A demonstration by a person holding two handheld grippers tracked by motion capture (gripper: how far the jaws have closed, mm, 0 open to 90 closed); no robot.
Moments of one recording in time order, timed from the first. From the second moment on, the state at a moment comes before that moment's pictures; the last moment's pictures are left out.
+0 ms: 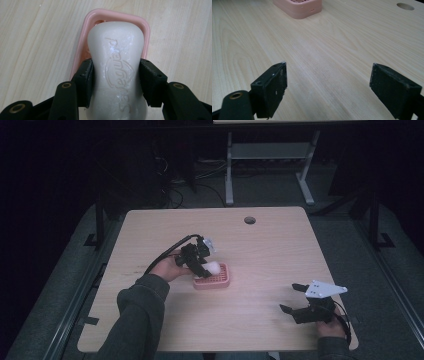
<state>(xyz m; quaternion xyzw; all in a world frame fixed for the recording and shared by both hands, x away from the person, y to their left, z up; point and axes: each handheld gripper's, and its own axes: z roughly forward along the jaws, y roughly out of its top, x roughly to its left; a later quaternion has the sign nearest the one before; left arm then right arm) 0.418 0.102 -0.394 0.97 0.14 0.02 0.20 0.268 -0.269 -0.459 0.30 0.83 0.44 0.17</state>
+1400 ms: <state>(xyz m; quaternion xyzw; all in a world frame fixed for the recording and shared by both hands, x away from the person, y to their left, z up) 0.430 0.087 -0.420 0.98 0.13 0.01 0.17 0.269 -0.269 -0.459 0.29 0.83 0.44 0.17</state>
